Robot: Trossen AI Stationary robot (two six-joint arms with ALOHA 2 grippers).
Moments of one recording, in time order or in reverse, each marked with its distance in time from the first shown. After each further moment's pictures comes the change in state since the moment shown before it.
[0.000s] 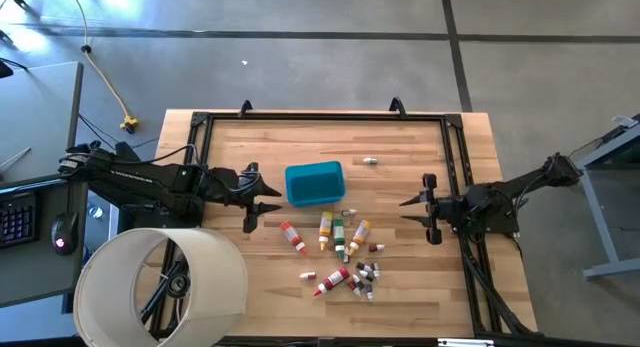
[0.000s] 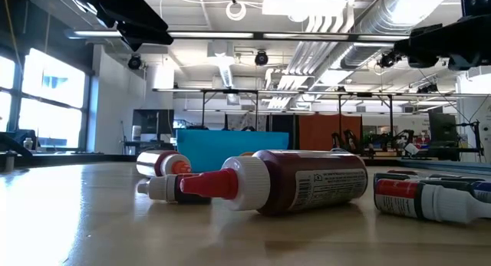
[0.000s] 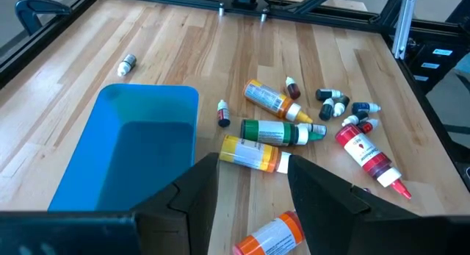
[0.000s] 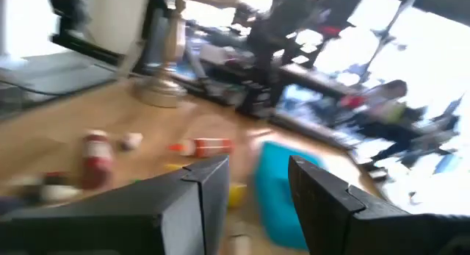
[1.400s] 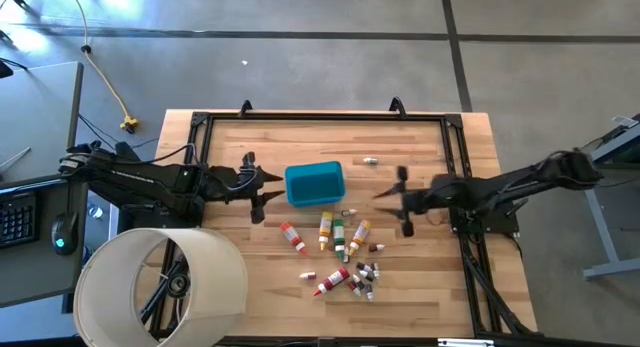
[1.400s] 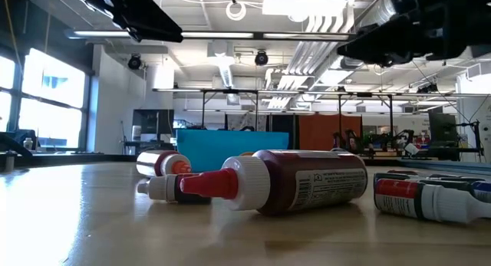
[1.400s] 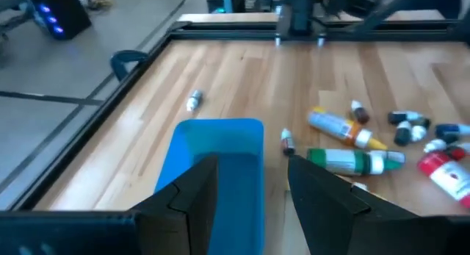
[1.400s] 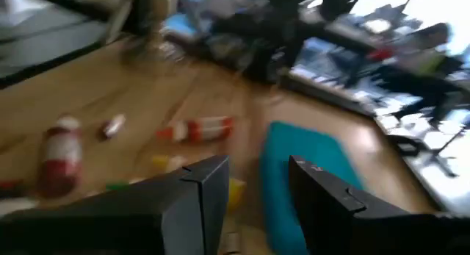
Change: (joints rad) left arm 0.000 0.011 -0.001 0.086 -0.231 0.141; right arm -0.245 0.720 0.283 0.230 -0.277 0.061
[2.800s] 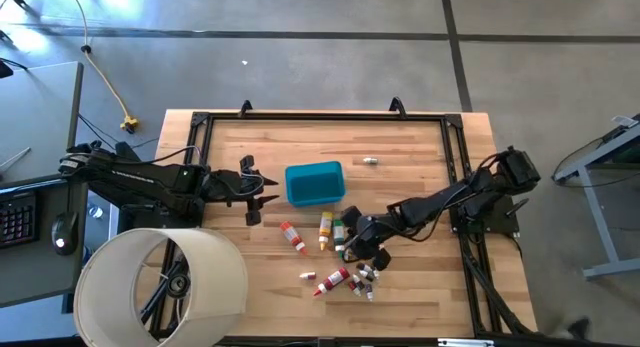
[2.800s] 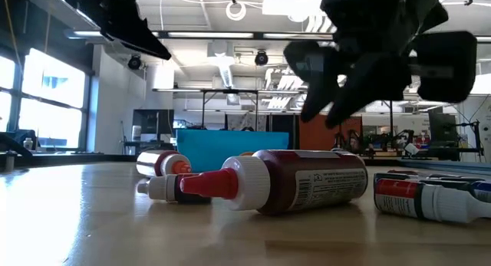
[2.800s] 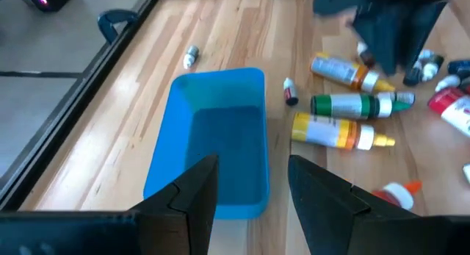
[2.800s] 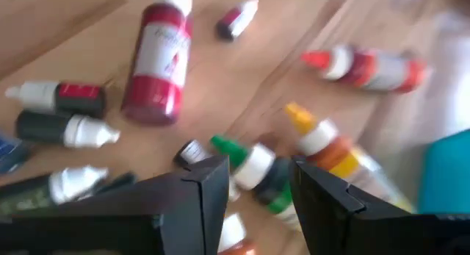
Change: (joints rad) left arm 0.000 -0.001 0.000 -0.173 0.032 0.017; right arm 0.194 0.675 0.563 -0.479 -0.019 -0.157
